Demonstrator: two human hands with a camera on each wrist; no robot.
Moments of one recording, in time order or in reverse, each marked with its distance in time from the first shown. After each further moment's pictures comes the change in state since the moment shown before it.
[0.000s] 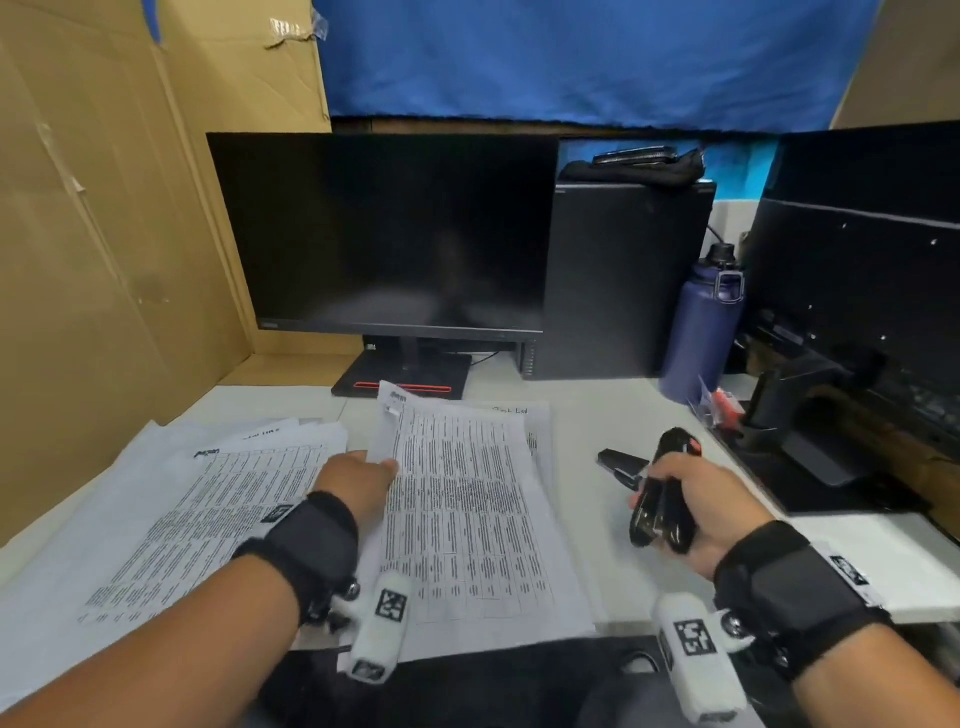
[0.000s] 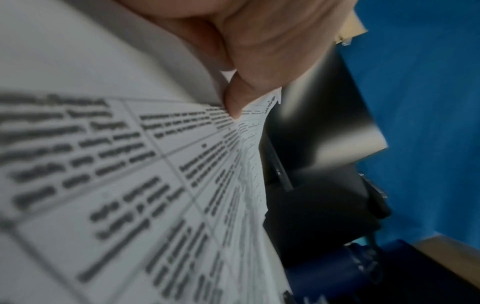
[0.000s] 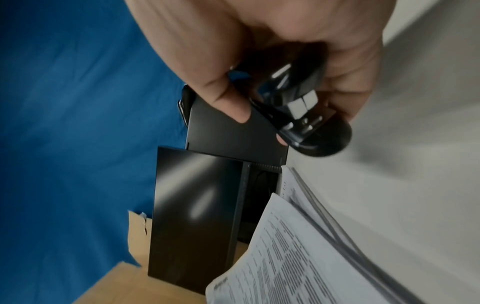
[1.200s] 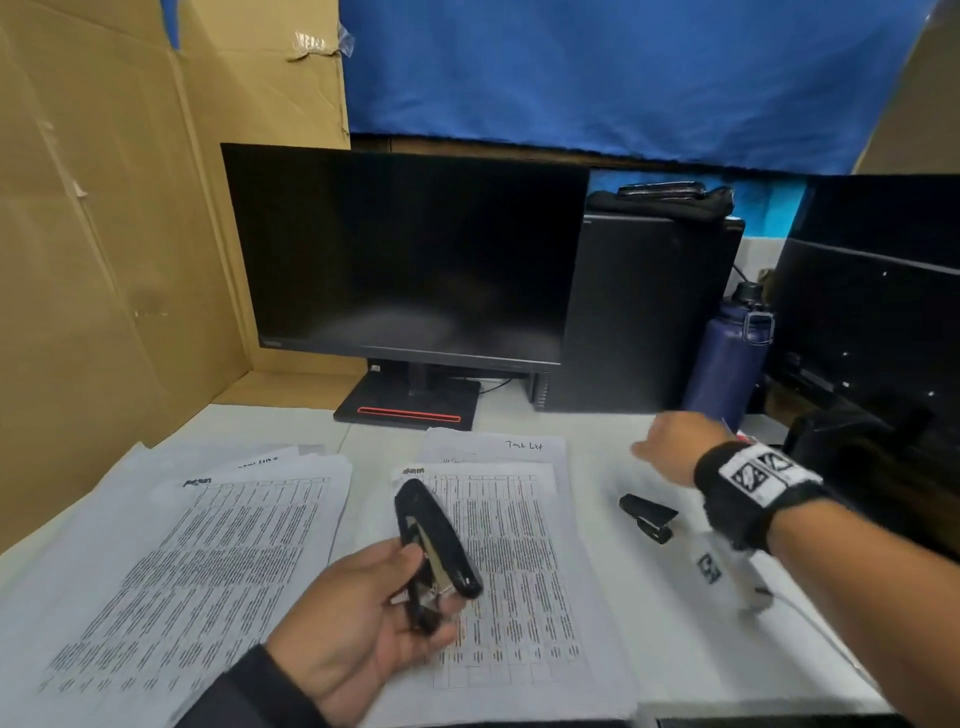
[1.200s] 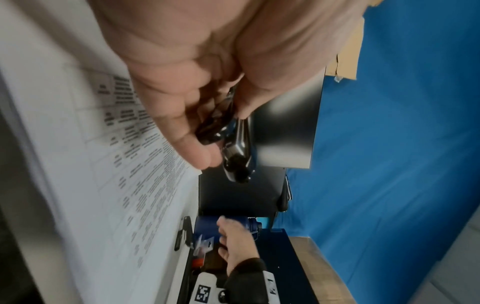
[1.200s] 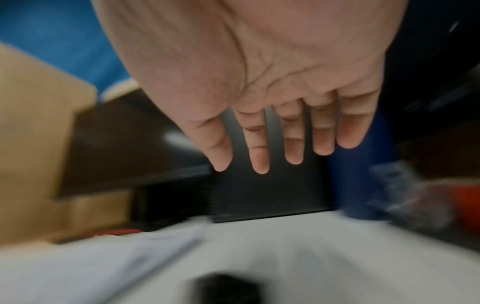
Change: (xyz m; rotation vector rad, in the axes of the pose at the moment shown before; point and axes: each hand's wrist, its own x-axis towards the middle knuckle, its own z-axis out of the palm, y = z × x) left_hand -0.050 -0.033 -0.010 -0.835 -0.497 -0.135; right_hand 0.114 -0.075 0.045 -1.600 0.159 -0.404
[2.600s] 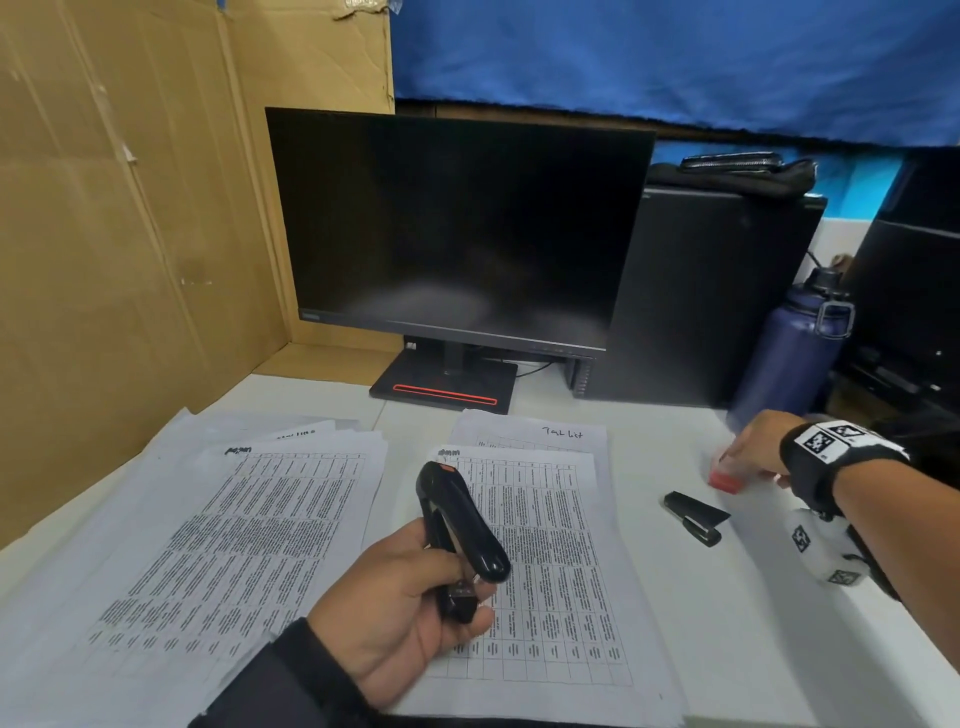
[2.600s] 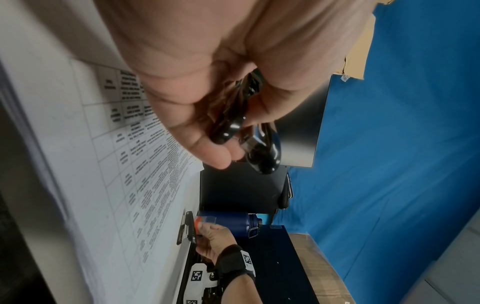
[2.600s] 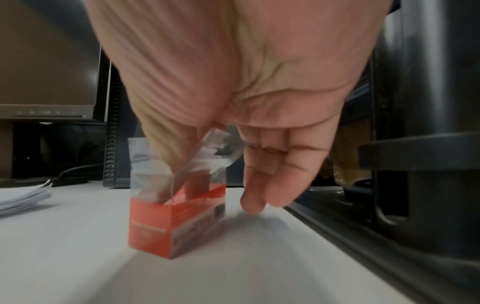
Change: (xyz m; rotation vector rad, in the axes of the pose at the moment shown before) left_hand 0.009 -0.002 -0.004 -0.075 -0.137 0.015; right_hand 0.067 0.046 0.012 -0.199 -0.264 0.151
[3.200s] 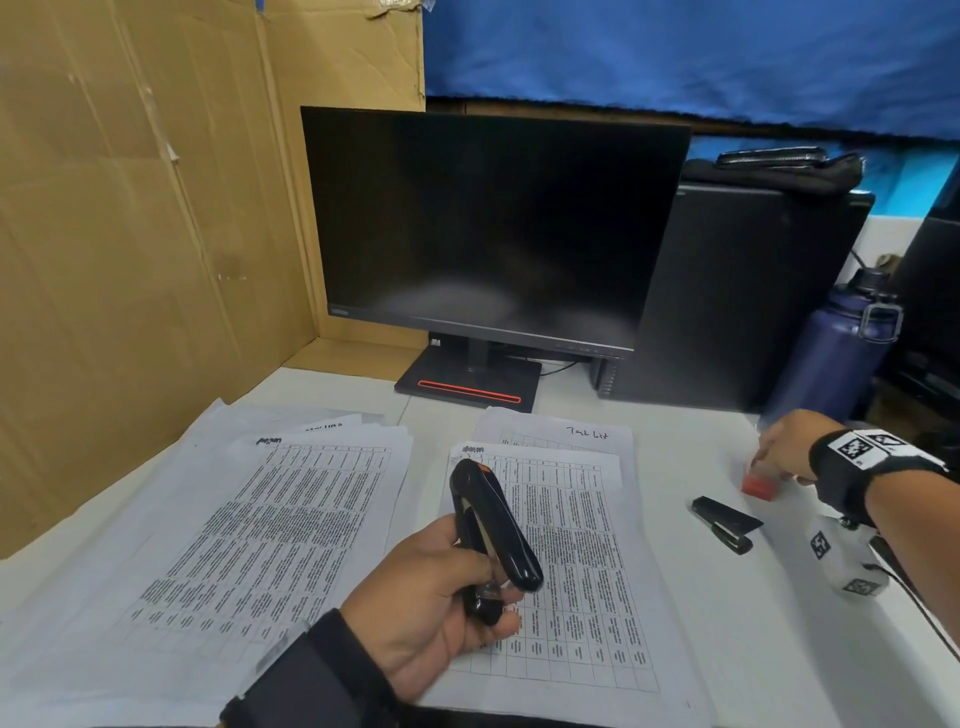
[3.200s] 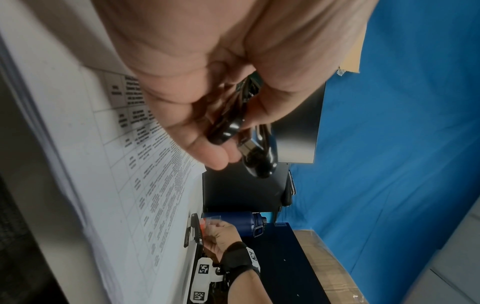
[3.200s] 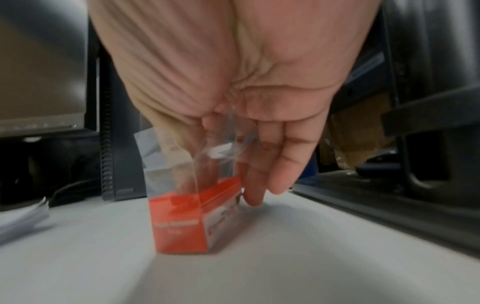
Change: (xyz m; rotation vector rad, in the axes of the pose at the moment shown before) left_hand 0.001 -0.004 0.001 0.067 0.006 0.012; right_hand 0.016 0.002 0.002 0.103 0.083 -0.102
